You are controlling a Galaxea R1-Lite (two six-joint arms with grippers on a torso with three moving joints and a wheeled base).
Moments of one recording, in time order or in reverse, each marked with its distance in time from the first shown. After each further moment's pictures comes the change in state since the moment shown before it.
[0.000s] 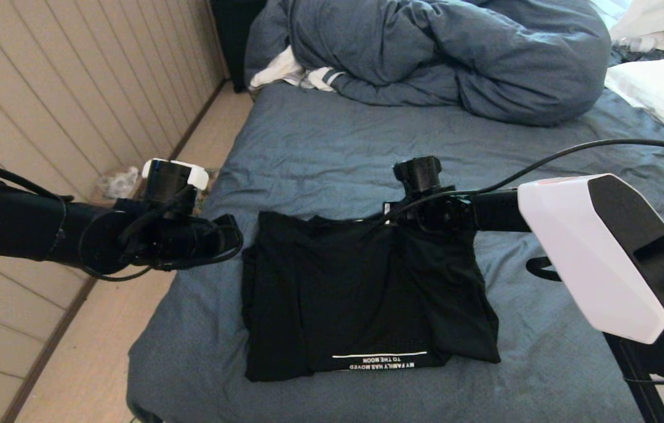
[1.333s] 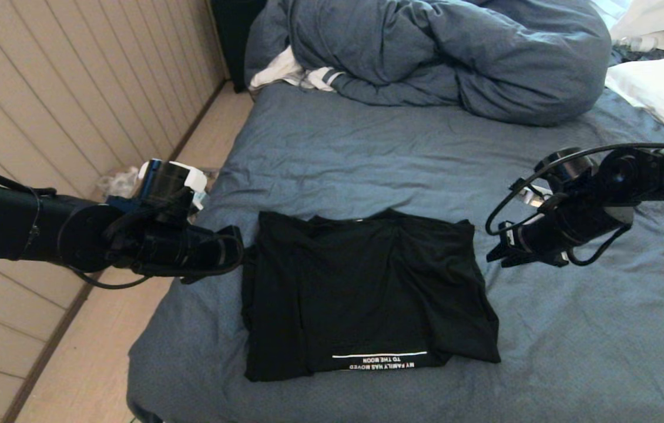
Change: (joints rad) left arm -0.021 -0.056 0.001 0.164 -0.180 0.013; right arm -0.390 -0.405 0.385 0.591 0.565 -0.023
